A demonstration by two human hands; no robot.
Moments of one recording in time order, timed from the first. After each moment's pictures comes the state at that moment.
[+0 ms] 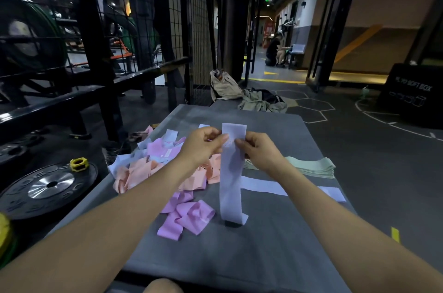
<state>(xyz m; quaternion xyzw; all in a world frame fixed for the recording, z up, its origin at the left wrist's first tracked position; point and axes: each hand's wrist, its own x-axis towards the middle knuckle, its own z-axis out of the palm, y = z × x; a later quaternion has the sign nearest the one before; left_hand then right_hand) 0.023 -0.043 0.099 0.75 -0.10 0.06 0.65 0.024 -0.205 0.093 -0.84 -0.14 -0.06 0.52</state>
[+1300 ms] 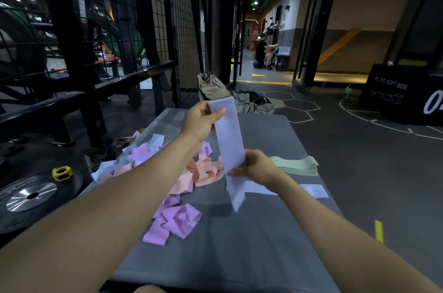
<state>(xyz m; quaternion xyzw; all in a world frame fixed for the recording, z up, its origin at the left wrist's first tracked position) 0.047 -0.084 0.142 0.66 -0.10 0.09 0.74 0.003 -0.238 0.079 -0.83 -0.09 0.03 0.54</state>
